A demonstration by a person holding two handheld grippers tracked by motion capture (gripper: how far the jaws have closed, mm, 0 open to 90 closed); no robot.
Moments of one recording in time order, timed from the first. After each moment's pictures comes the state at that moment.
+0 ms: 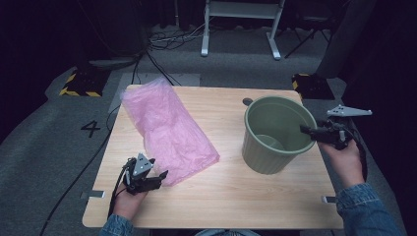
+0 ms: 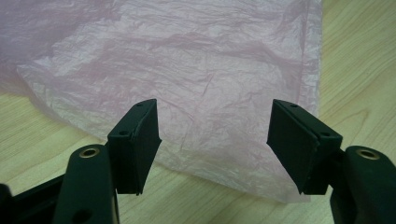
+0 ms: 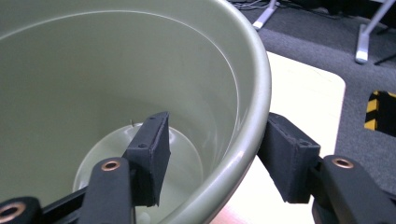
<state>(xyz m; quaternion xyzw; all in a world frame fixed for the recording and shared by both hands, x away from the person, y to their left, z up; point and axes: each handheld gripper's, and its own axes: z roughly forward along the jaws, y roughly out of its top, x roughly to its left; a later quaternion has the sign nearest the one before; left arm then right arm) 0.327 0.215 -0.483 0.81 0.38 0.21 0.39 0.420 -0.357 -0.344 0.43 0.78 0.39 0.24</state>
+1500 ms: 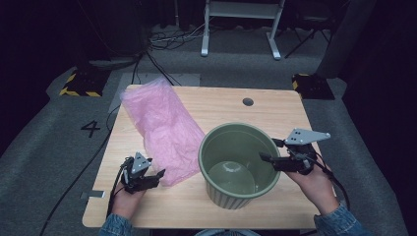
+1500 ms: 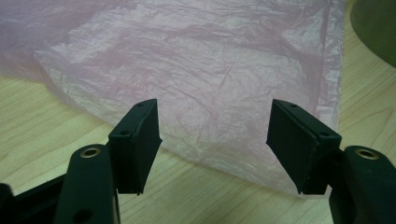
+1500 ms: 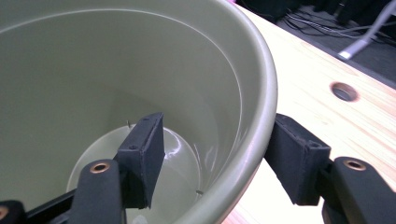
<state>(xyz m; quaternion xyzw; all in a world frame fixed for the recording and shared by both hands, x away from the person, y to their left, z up) 0.331 0.221 -0.484 0.81 0.40 0.22 0.38 0.351 -0.242 -0.347 0.29 0.84 0.42 0.18</state>
